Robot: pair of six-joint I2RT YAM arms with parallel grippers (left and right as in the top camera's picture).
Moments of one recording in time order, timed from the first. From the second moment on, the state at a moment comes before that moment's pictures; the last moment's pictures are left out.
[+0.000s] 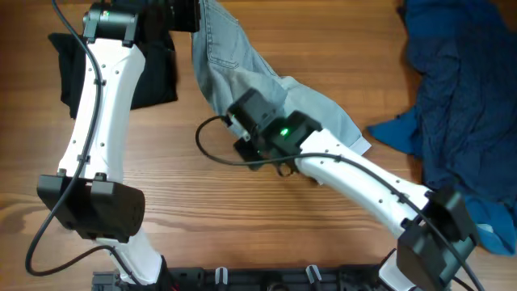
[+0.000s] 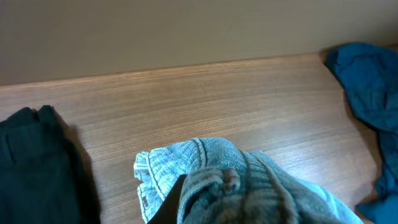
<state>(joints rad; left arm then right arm) -0.14 1.91 2.02 -0.84 0.26 -0.07 0.81 1.73 1.32 -0.73 0.06 0.07</state>
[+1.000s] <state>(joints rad) -0.14 1.91 2.02 -1.01 0.23 -0.07 0.16 1.76 1.01 -0.19 -0.18 0.10</state>
